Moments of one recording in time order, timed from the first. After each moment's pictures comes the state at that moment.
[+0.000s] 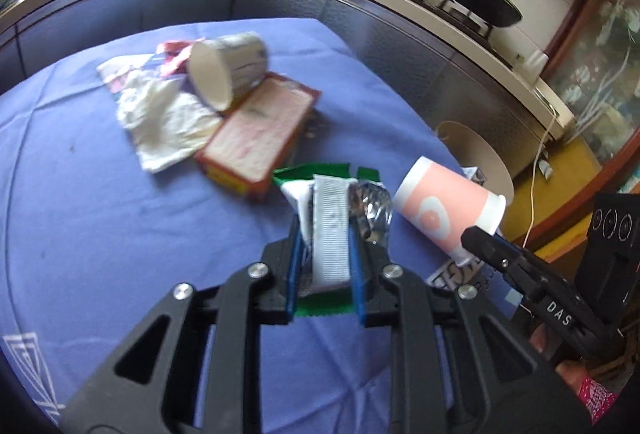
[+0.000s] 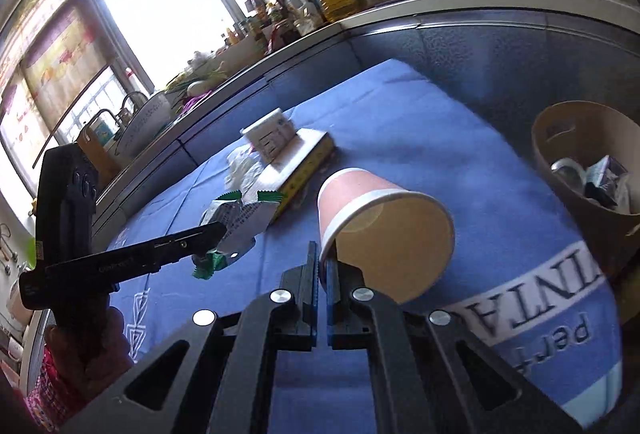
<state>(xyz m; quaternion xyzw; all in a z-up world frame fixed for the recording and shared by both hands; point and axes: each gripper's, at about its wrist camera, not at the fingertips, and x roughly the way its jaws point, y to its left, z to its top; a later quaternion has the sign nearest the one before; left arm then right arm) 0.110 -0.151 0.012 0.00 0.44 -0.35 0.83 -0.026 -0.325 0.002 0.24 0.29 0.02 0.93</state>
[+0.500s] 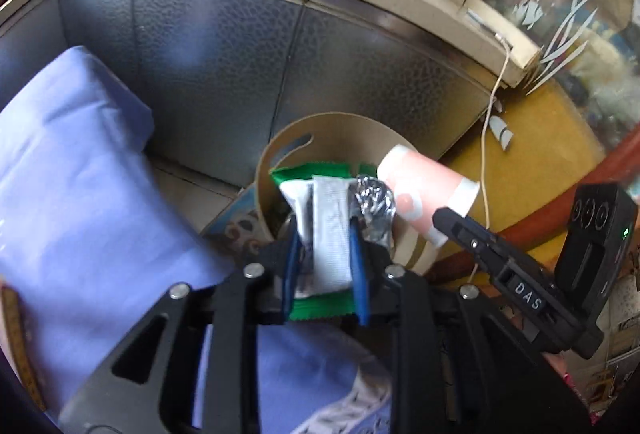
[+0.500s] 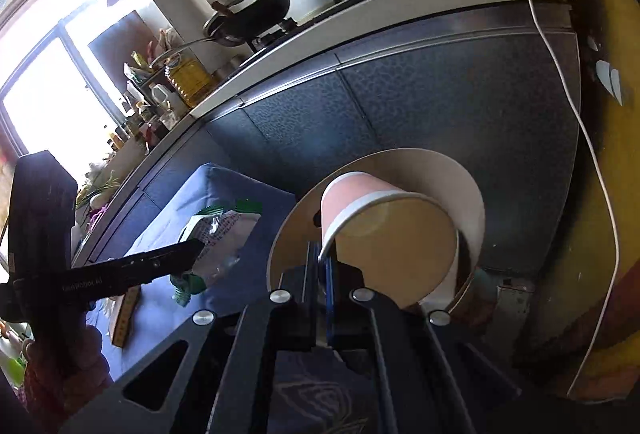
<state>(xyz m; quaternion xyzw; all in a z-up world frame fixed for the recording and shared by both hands) 0.126 -0.448 0.001 0.11 0.47 -0.47 0.74 -0.039 -0.571 -0.029 0.32 0.26 -0.15 0.90</state>
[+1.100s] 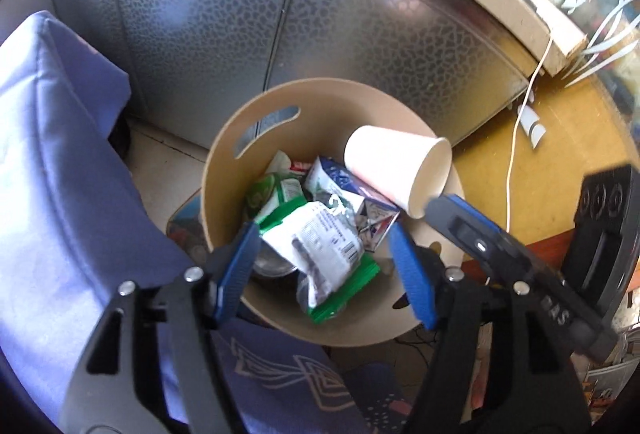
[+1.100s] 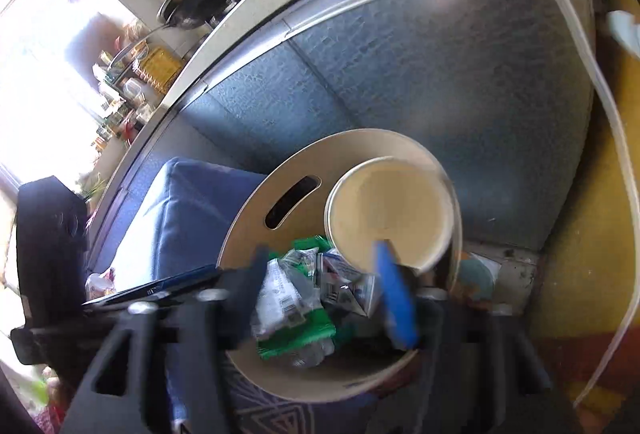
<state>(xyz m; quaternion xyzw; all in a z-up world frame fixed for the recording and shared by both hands) 0.132 -0.495 -0.036 0.11 0.53 -0.44 0.72 -0.035 -0.603 -0.056 0.37 0.29 -0.14 0.87</state>
